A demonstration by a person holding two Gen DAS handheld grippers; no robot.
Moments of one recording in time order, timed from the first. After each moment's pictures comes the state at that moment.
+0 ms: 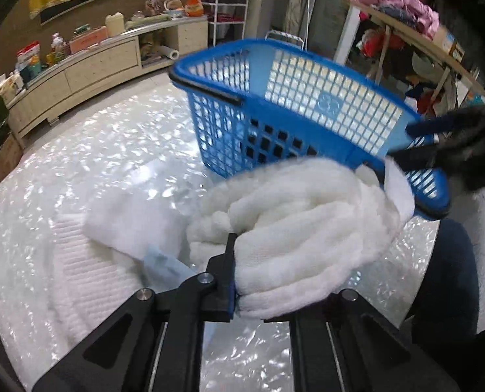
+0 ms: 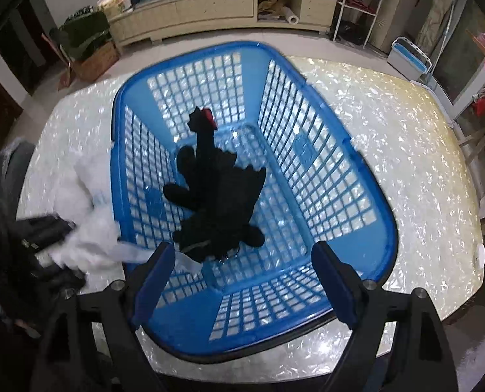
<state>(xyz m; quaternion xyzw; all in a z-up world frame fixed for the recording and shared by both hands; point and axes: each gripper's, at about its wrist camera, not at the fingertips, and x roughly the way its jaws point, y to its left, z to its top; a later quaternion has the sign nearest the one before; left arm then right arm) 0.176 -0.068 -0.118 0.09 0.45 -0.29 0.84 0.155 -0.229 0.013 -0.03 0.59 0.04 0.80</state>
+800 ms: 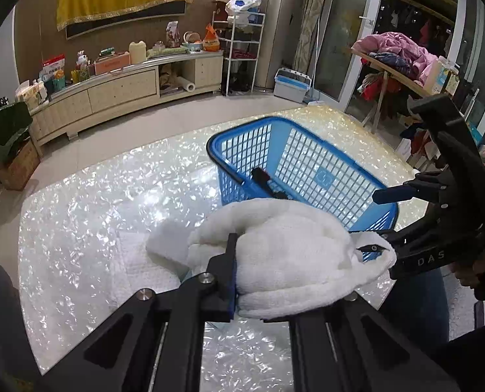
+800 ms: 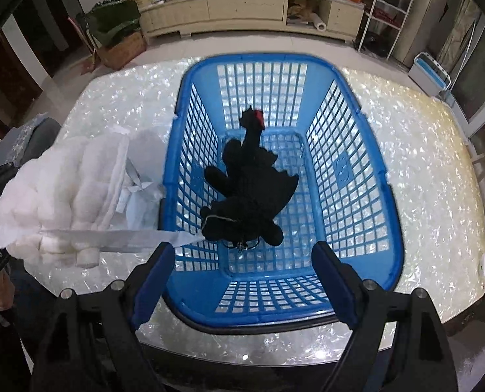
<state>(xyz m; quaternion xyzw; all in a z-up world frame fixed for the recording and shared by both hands) 0.144 -0.029 -0.029 0.05 0.40 -0.27 0.87 0.138 -0.196 0.030 -0.05 0.58 0.08 0.81</state>
